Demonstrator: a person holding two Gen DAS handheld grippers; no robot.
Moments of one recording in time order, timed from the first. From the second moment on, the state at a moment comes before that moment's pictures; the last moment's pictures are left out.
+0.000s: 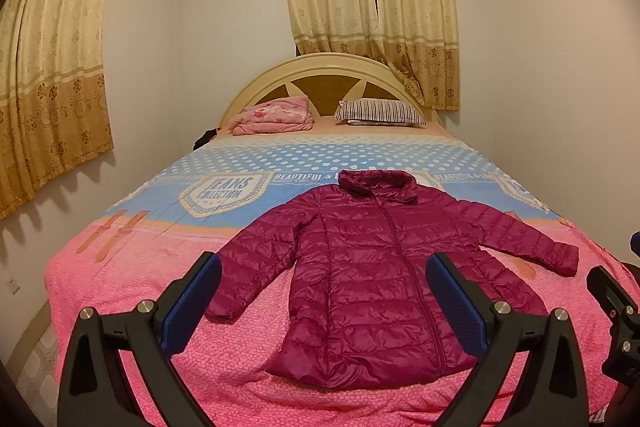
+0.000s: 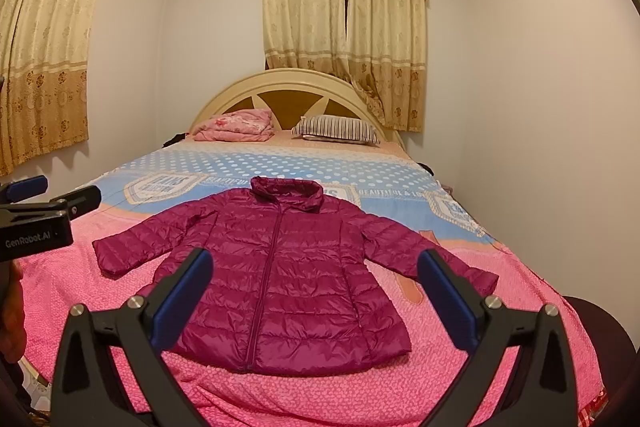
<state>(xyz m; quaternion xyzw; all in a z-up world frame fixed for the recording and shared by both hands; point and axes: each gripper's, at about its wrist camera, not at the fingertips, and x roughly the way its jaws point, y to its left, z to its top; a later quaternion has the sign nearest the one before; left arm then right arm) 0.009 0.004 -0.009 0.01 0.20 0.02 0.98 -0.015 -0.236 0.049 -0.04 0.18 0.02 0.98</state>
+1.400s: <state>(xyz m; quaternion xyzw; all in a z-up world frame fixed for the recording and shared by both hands) 0.012 0.005 -0.012 0.01 0.21 0.02 0.98 -0.014 -0.233 0.046 -0.04 0.19 0.03 0.98</state>
